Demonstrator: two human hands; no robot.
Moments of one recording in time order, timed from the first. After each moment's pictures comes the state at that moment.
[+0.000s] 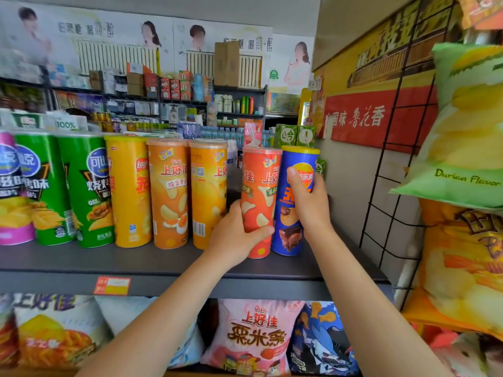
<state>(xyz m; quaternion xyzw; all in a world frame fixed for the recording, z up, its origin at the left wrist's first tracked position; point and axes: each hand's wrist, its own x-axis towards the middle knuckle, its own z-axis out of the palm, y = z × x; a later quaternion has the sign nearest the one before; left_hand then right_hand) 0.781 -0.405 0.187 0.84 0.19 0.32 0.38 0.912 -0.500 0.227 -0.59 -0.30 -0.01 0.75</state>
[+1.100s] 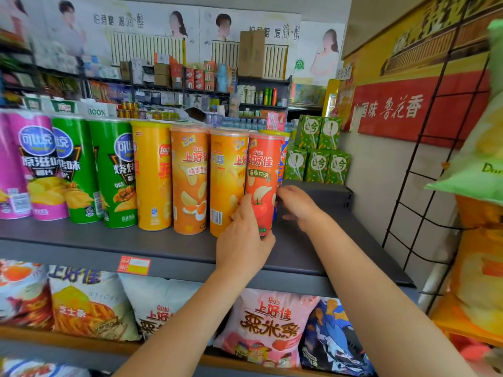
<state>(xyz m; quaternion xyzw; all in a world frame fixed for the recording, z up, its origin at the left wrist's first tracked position) 0.769 -0.420 0.159 0.84 0.29 0.43 0.13 0.937 -0.436 0.209 -0.74 -0.32 0.19 0.55</state>
